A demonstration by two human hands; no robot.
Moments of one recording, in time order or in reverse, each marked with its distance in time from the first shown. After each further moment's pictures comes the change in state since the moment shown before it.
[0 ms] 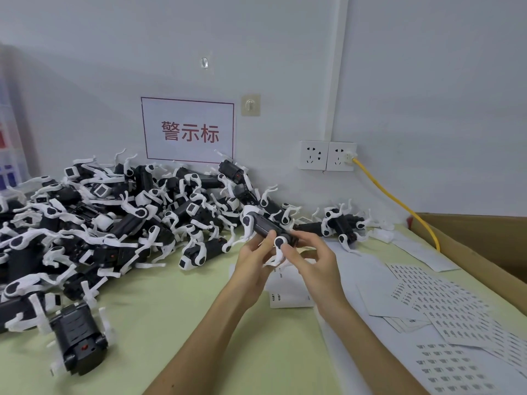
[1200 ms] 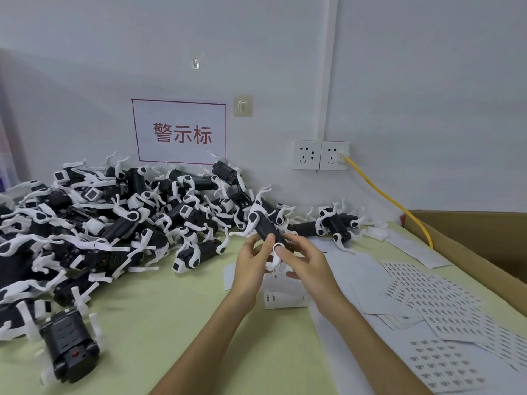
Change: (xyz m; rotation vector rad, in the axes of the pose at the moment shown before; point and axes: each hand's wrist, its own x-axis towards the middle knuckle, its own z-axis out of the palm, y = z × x) left_hand 0.001 -0.010 0.012 0.312 0.265 0.031; right_hand 0.007 0.005 -0.009 -0.052 -0.164 0.150
